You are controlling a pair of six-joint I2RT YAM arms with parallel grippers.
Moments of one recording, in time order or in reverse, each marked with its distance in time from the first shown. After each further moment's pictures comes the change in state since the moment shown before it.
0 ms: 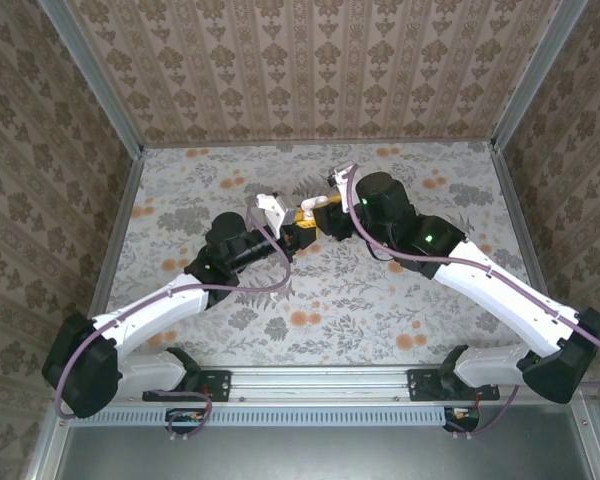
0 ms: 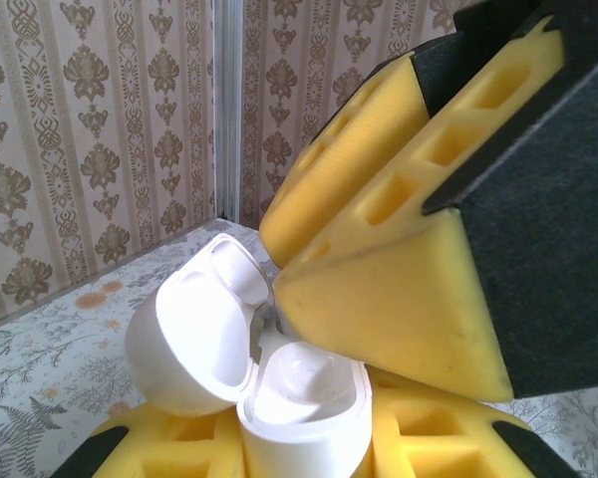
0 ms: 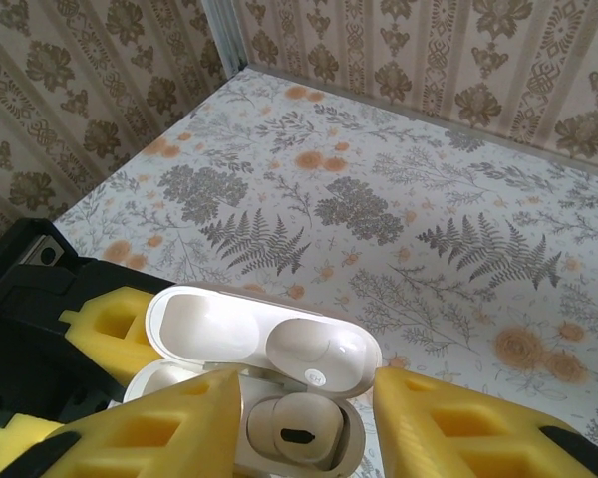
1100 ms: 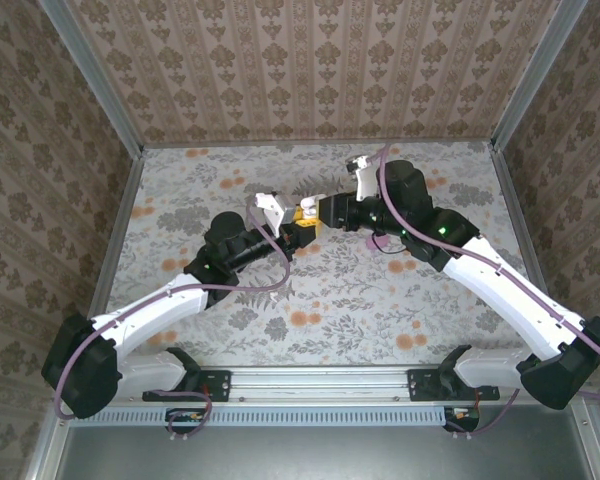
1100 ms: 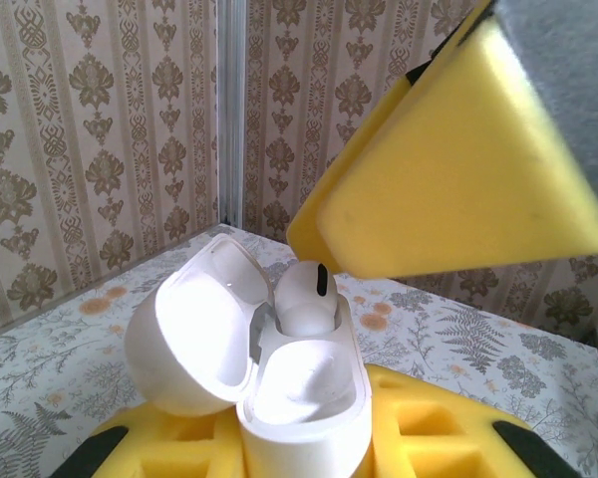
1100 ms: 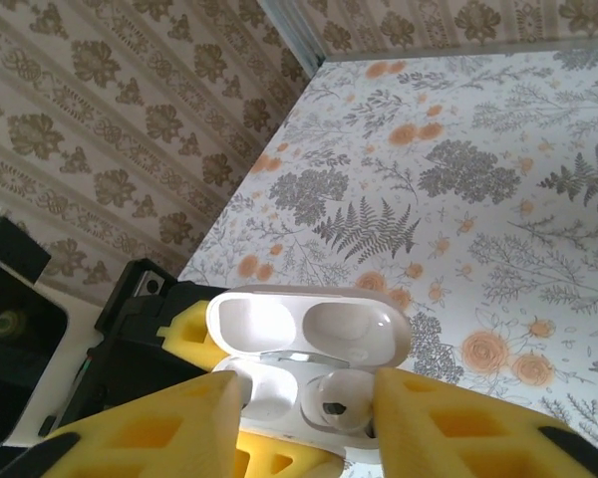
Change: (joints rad) left arm 0.000 -0.002 0.004 0.003 0.000 0.001; right arm -0.134 -0.021 -0.003 0.018 -0.306 0.309
